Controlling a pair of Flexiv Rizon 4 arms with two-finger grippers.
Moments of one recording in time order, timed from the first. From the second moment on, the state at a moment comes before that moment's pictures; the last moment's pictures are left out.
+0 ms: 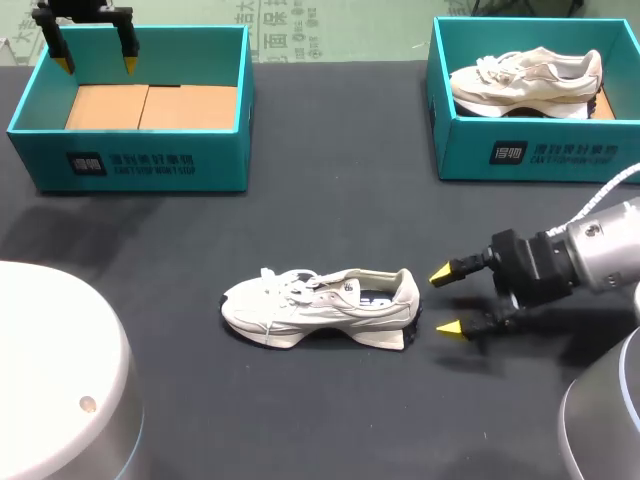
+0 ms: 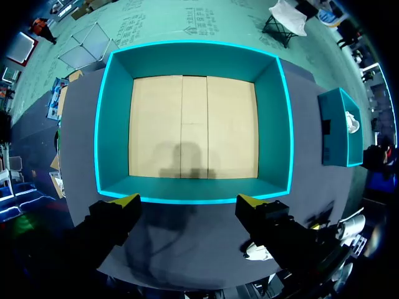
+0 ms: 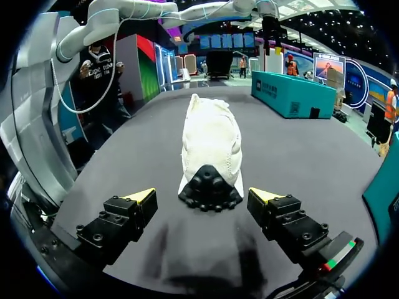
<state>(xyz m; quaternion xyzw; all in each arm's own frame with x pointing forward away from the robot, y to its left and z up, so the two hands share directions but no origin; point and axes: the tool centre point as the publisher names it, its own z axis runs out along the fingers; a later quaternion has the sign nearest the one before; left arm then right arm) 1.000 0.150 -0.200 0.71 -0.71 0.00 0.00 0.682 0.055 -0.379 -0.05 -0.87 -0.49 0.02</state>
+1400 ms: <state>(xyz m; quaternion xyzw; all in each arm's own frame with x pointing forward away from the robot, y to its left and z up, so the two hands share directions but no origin) 1.000 0.150 -0.200 0.71 -0.71 0.00 0.00 0.691 0.103 -0.409 -0.11 -0.83 -0.55 -0.03</state>
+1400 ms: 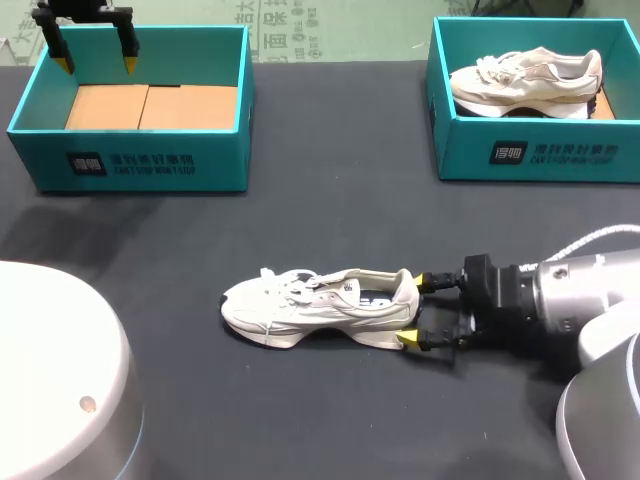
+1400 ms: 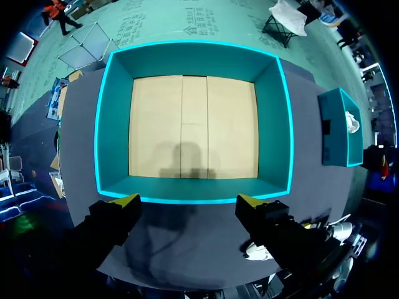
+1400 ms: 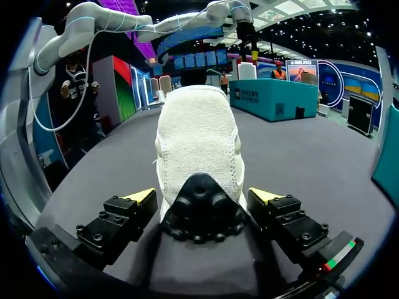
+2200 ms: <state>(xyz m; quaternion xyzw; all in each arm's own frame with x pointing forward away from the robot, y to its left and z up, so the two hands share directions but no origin) 1.000 0.150 -0.200 0.71 -0.71 0.00 0.00 0.693 0.101 -0.405 -0.09 -0.82 -0.56 -0.04</state>
